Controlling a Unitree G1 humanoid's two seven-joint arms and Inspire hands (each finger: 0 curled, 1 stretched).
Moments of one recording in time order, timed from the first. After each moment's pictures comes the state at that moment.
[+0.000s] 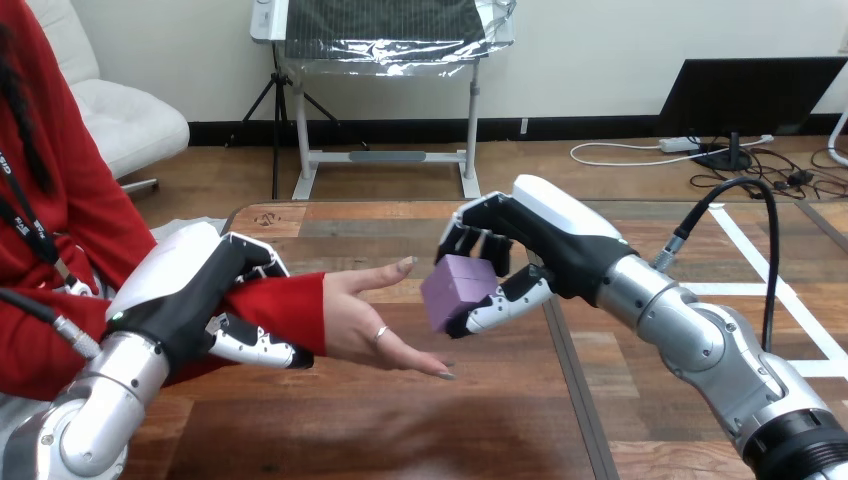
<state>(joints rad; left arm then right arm) -0.06 0.53 -0.04 -0.02 0.48 -0.02 -0.23 -0.59 -0.42 0.34 0.70 -0.36 -0.52 0.19</state>
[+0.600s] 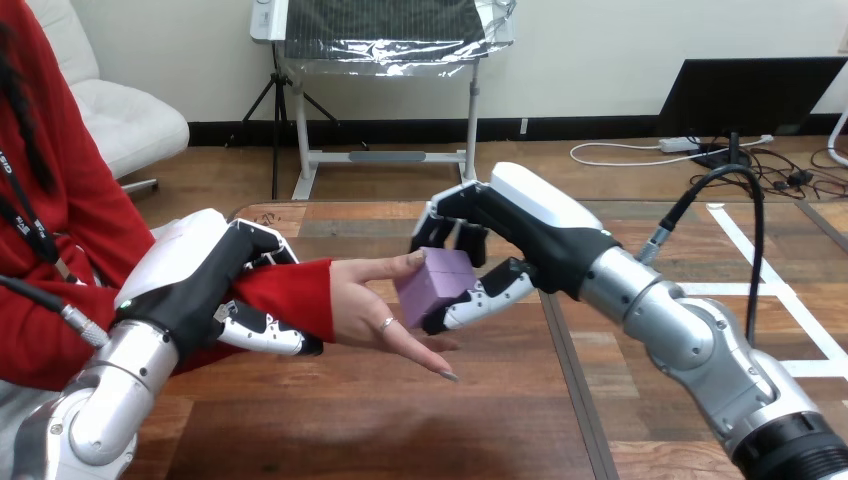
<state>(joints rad) -0.09 0.51 -0.04 -0.02 0.48 -0.02 -0.23 -0.56 -0.40 0.34 0.56 -0.35 -0.50 0.21</state>
